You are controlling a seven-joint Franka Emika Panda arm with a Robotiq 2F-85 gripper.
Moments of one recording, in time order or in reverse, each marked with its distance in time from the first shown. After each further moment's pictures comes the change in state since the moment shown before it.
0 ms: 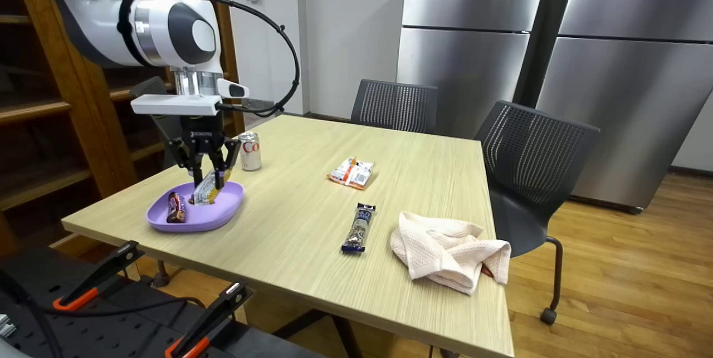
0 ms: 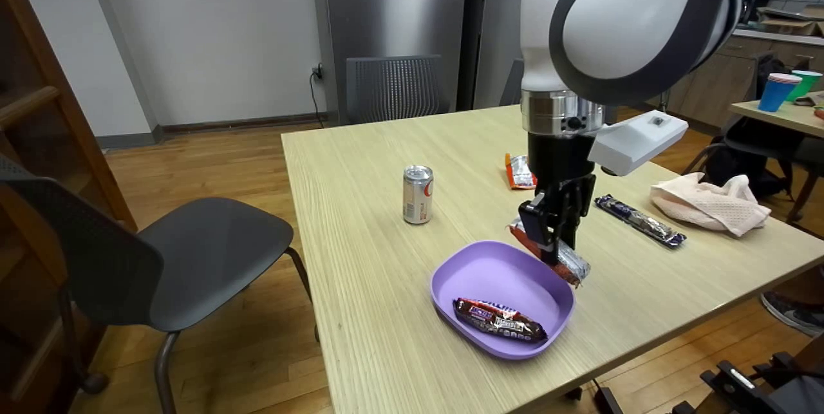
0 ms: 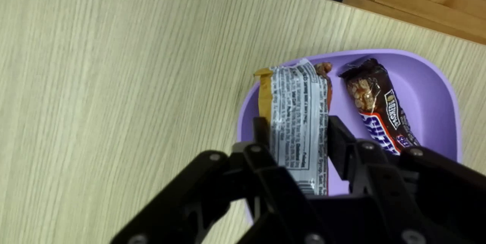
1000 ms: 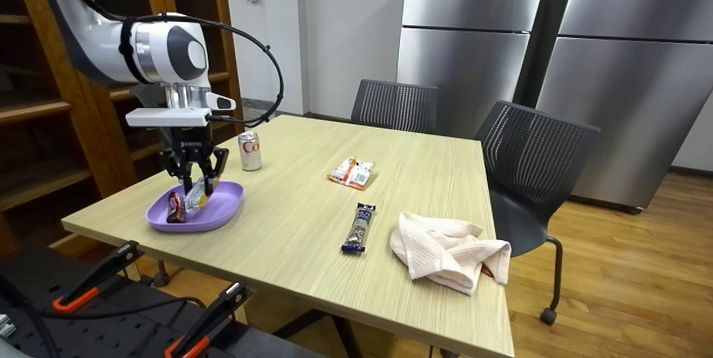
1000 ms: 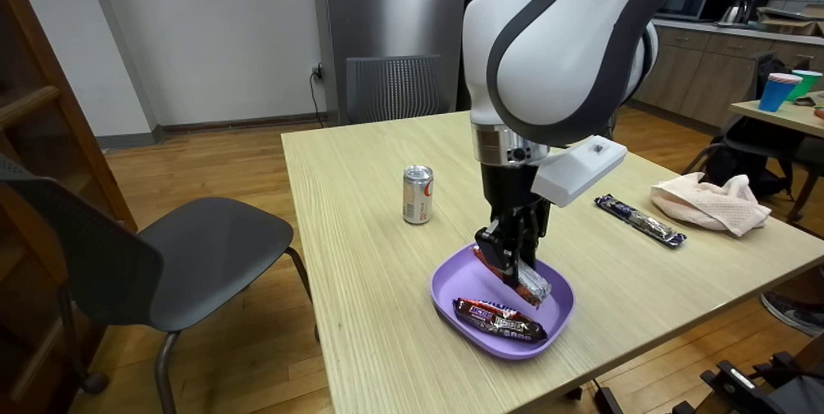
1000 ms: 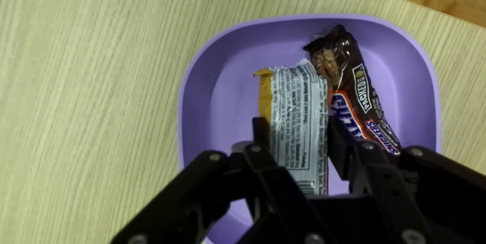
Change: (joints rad) arm 0.075 0.156 0.014 0.138 -0.023 -0.019 0.048
